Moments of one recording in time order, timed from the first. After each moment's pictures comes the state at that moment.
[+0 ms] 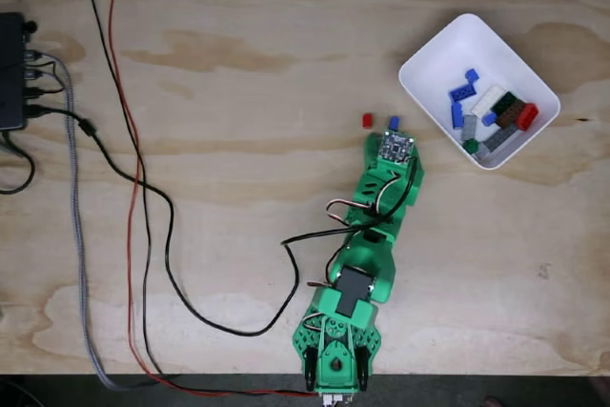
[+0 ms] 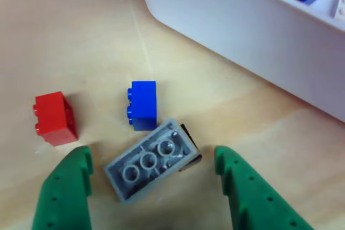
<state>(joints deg) 19.6 92.8 155.4 -27.6 -92.8</state>
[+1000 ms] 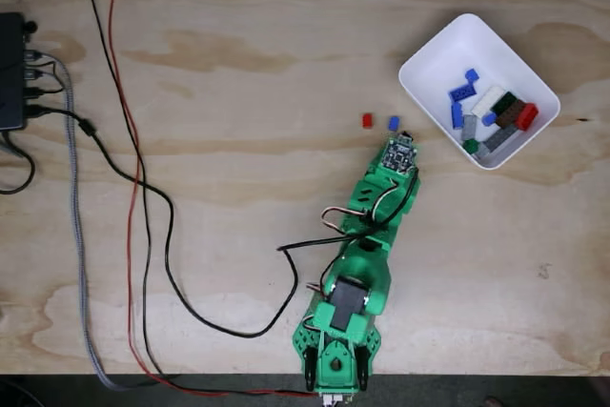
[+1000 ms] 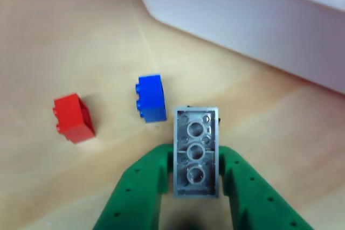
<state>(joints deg) 18.8 103.3 161.2 -25.9 -84.0</state>
